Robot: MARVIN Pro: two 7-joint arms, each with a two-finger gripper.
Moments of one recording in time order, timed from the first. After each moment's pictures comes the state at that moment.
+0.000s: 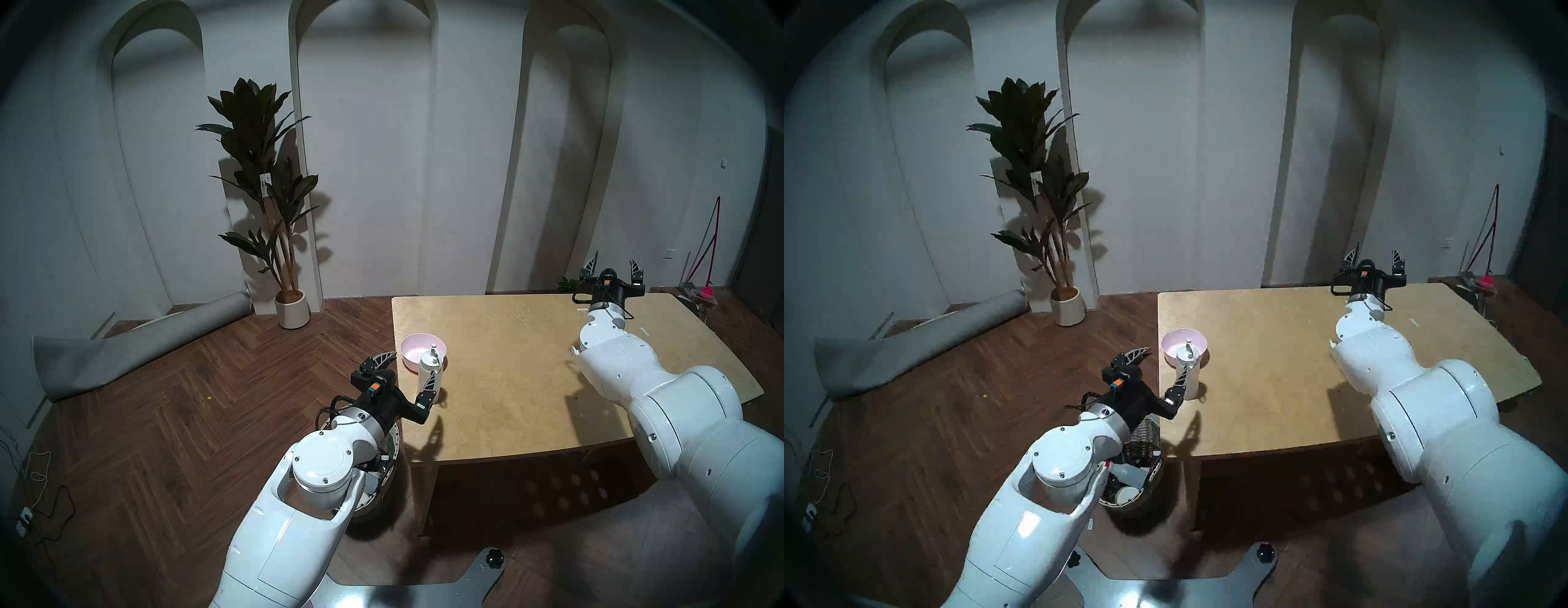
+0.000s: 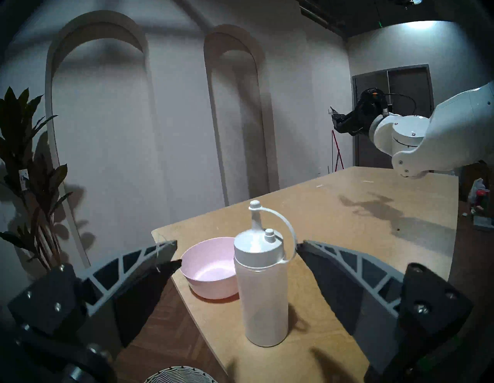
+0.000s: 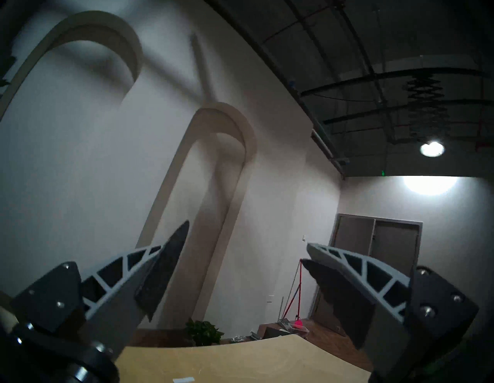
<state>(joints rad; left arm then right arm) 1.67 -1.46 -1.23 -1.75 0.07 0.10 -0.23 -0.62 -1.15 1.09 -0.23 0.10 -0.64 -0.52</state>
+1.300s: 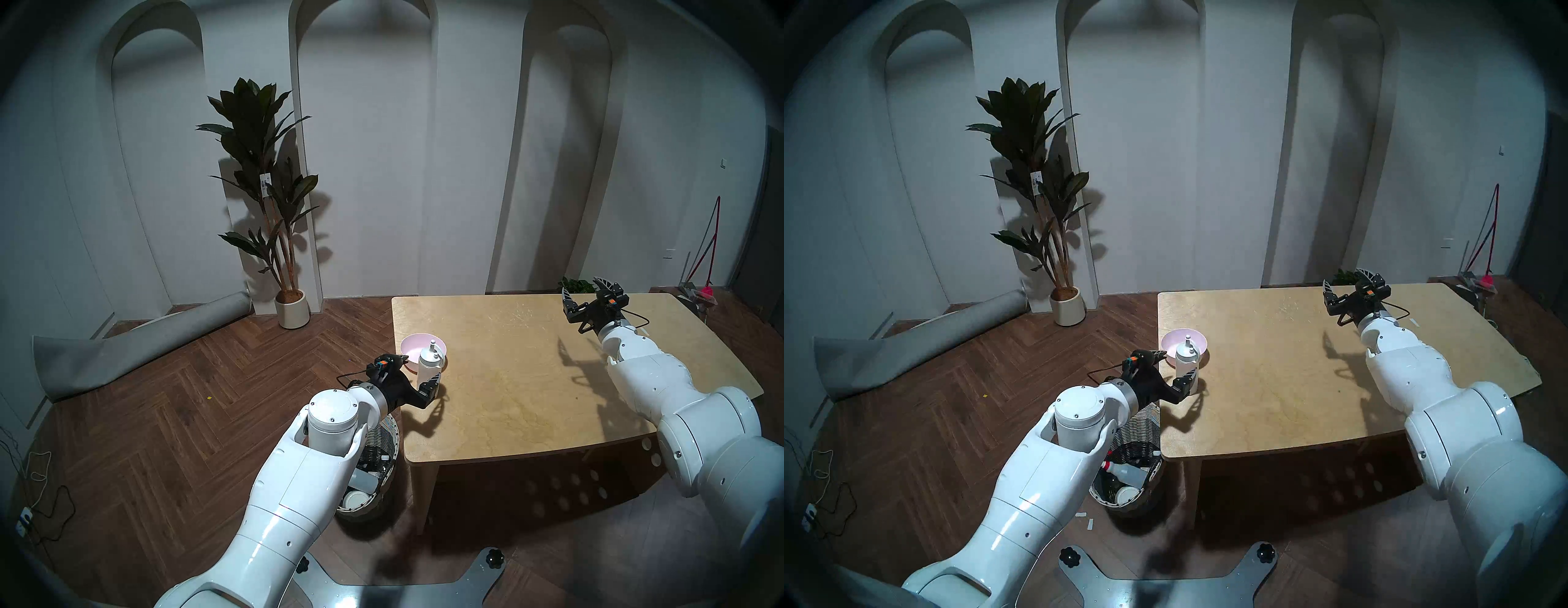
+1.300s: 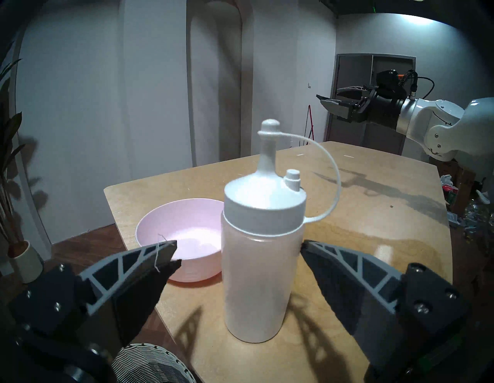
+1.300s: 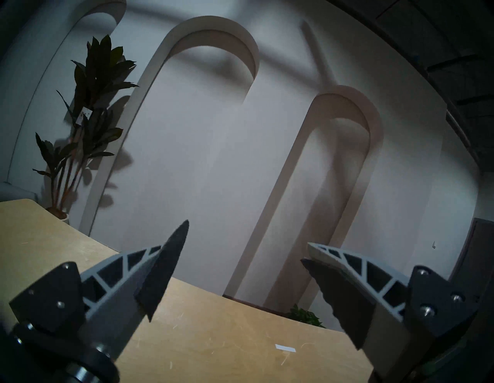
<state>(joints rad) 1.40 -1.52 -1.25 -1.38 -0.04 0.17 -0.41 -0.71 -1.03 1.19 -0.31 0.32 -0.62 0.27</state>
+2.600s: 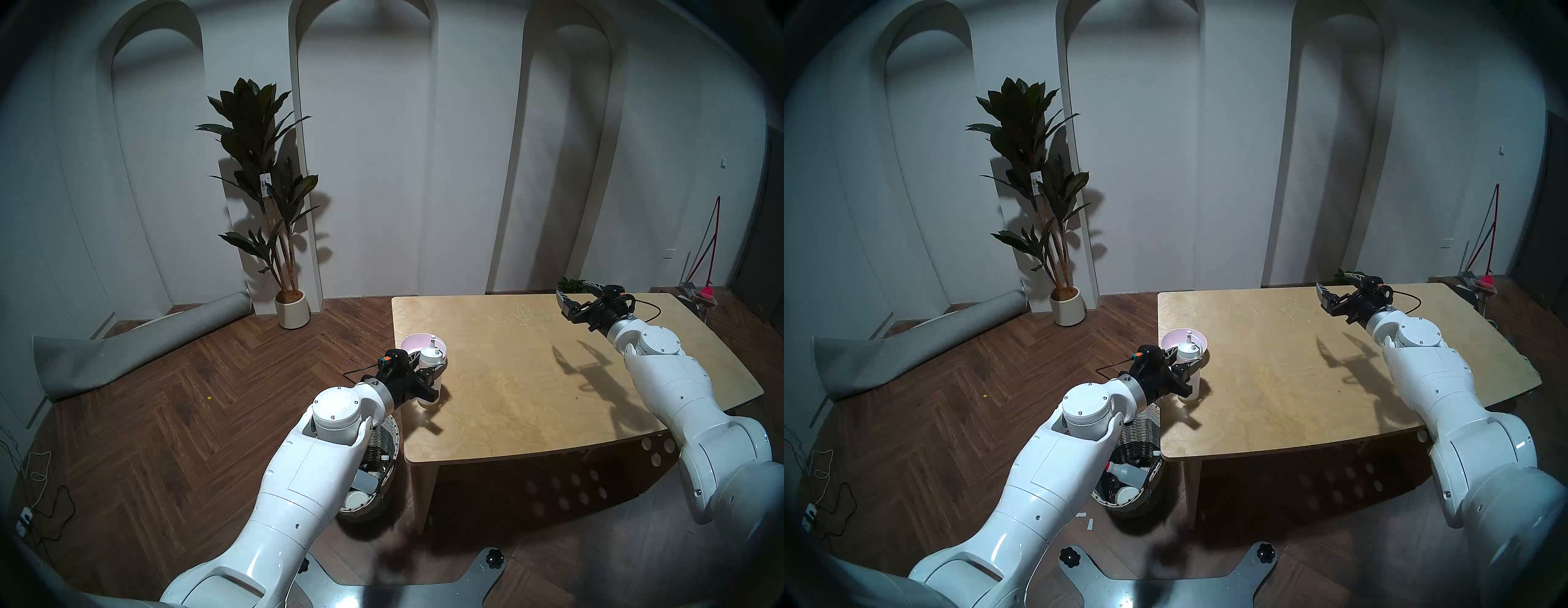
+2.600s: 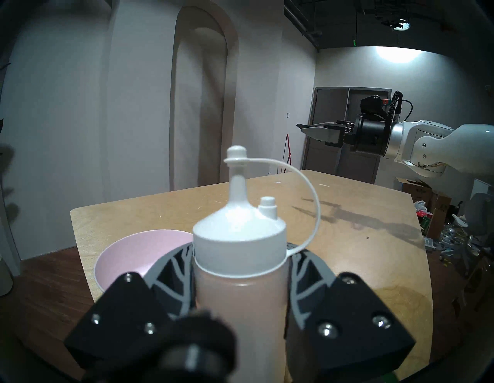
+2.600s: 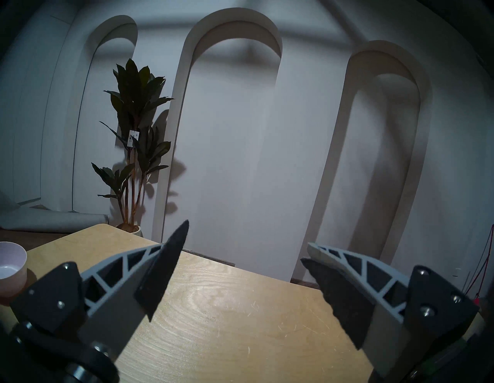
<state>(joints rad) 1.37 -1.53 -1.28 -1.32 -0.14 0.03 -0.51 -0.89 -0.93 1.33 -0.68 0.50 -0.28 0.52</state>
